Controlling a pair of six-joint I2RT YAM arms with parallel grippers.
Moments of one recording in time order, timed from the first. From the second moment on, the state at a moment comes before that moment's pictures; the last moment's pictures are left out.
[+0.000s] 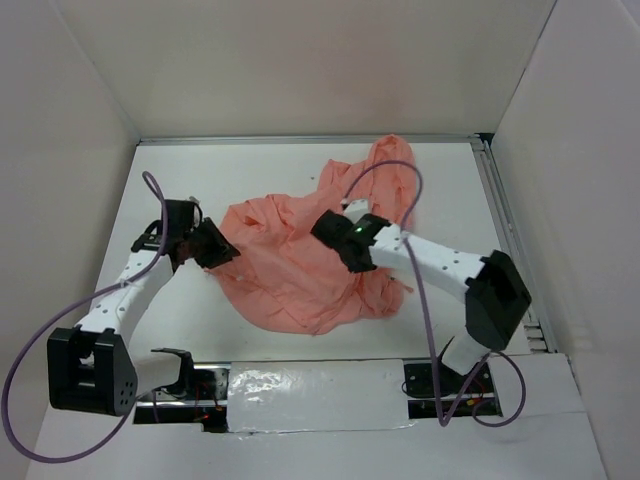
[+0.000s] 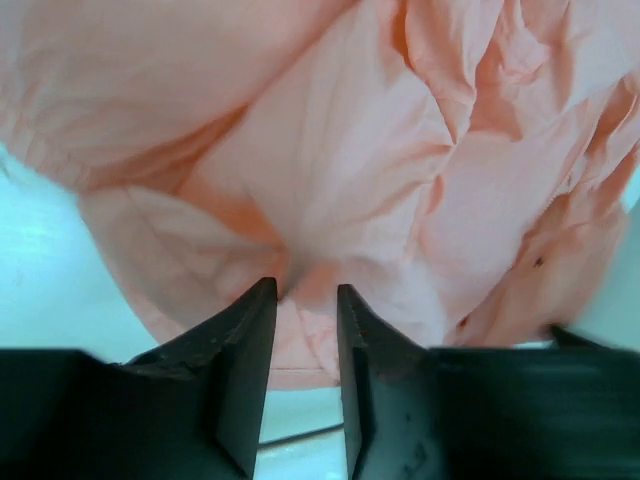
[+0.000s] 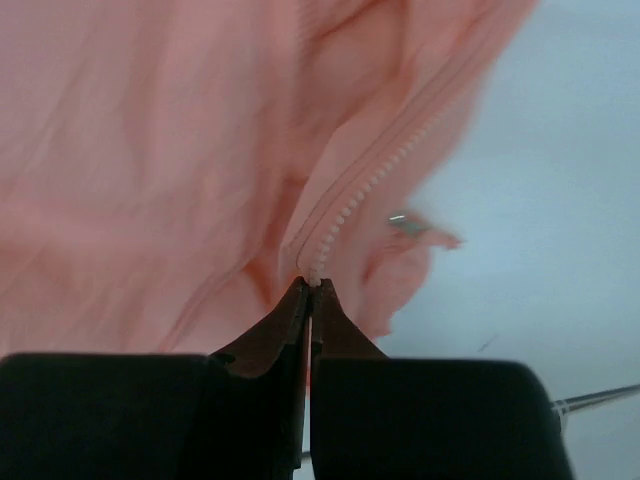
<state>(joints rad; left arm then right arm) -0.08 1.19 0.83 -0.53 0.27 -0.74 0.82 1.57 1.26 -1.00 0.63 0.71</state>
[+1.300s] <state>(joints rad) -0.59 1.80 1.05 -0.33 0.59 -0.66 0.44 1.29 0.61 -0.51 0.06 0.80</state>
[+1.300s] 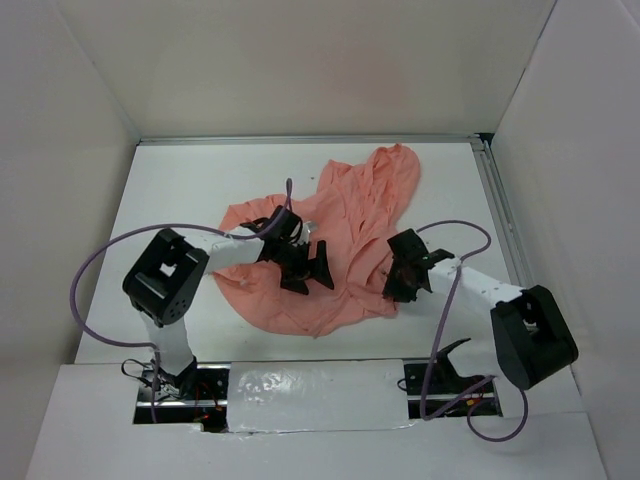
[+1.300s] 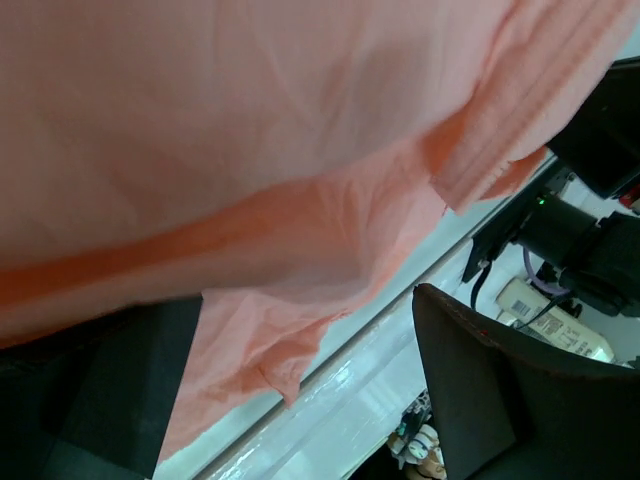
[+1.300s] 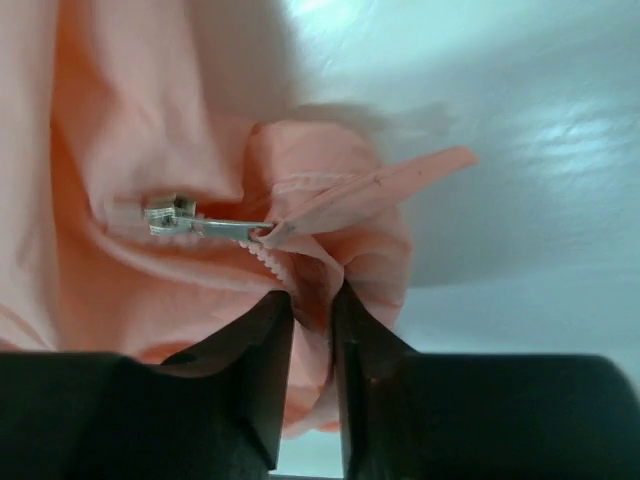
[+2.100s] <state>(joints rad) -0.48 1.73 1.16 -0.28 0.56 -0.63 0.28 1.21 0.85 -0.48 0.20 0.38</state>
